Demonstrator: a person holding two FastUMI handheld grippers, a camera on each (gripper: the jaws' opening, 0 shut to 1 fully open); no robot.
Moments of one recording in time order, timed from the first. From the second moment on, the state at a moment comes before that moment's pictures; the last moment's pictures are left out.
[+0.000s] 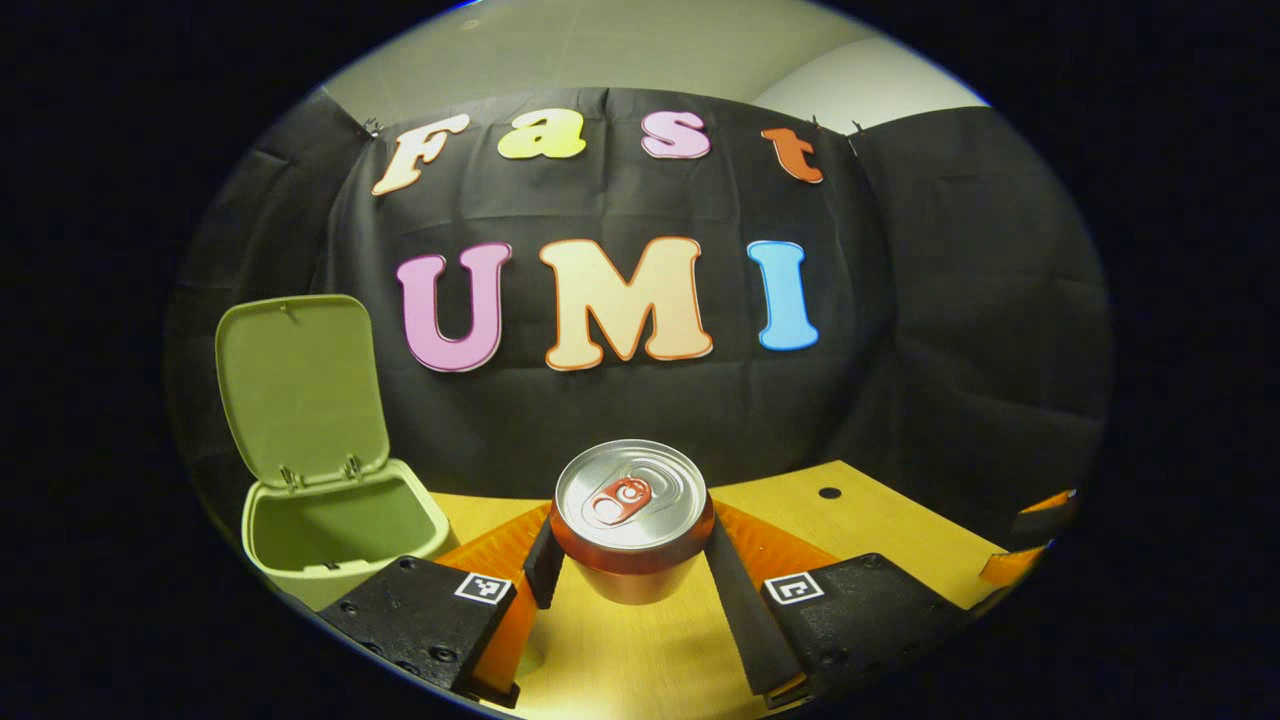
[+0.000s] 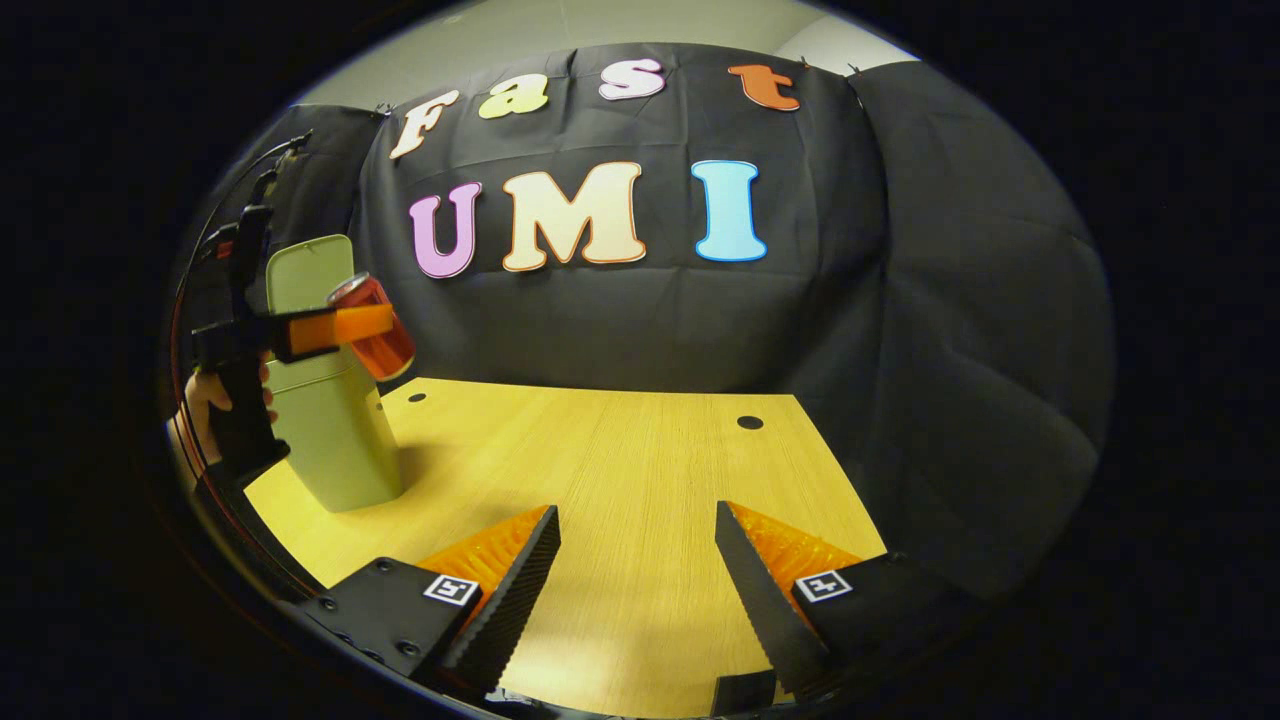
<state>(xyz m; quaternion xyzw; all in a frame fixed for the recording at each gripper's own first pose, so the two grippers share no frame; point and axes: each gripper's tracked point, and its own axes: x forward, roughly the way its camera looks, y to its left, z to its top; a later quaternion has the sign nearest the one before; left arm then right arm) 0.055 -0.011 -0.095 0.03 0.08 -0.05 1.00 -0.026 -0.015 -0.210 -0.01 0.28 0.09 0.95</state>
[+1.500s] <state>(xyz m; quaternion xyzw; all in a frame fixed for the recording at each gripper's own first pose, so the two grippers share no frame) 0.055 0.222 0.026 0.08 0.00 0.19 0.98 0.010 0.039 -0.212 -0.01 0.27 0.11 0.96</state>
